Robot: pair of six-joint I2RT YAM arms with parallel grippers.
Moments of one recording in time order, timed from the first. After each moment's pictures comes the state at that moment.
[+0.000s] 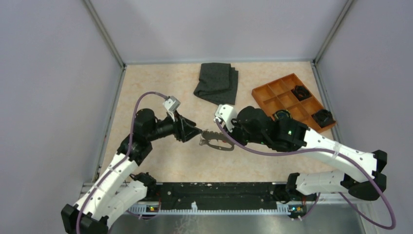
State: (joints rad) left arm -0.45 0.78 0.68 -0.13 0.66 -0.32; right arm 1.16 1.14 1.28 -0.82 0.17 -0.10
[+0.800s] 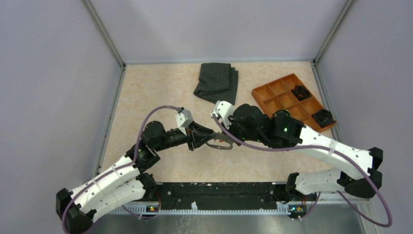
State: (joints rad) left arm -0.77 0.74 0.59 0.17 0.49 -0.22; right arm 1.16 1.18 1.33 -0.83 0.18 -0.04
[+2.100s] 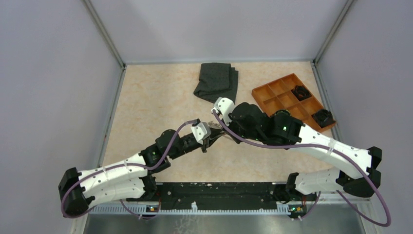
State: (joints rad) left arm -1.06 0.88 0.57 0.36 0.07 0.10; right arm 1.16 1.21 1.36 -0.84 0.22 0.02
